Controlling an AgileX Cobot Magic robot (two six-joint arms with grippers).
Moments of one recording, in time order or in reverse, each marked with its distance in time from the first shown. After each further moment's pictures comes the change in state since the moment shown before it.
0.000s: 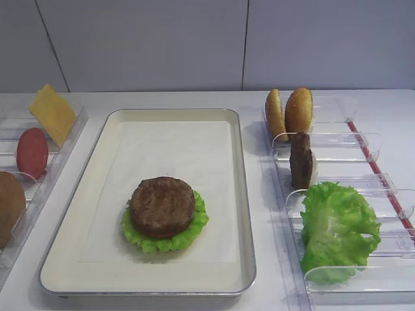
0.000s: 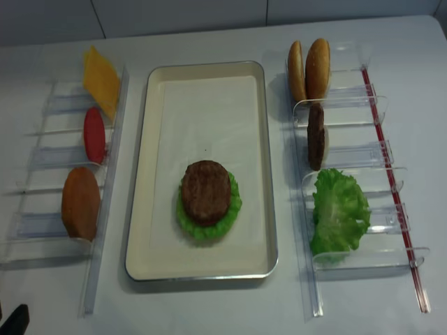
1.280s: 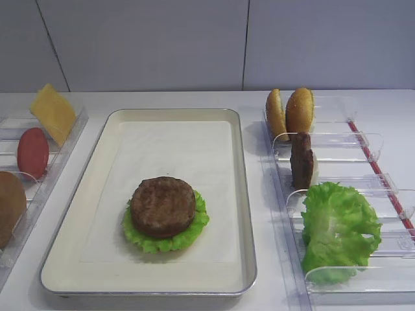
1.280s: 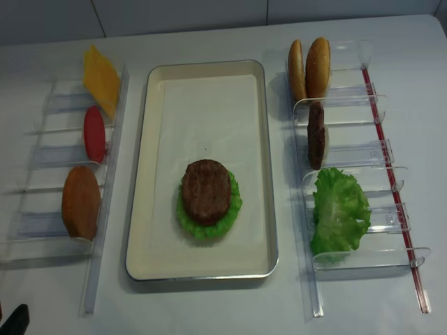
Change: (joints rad) left arm 0.000 0.000 0.000 0.000 0.000 0.000; right arm -0.078 0.000 0.047 0.070 -0.071 -0.070
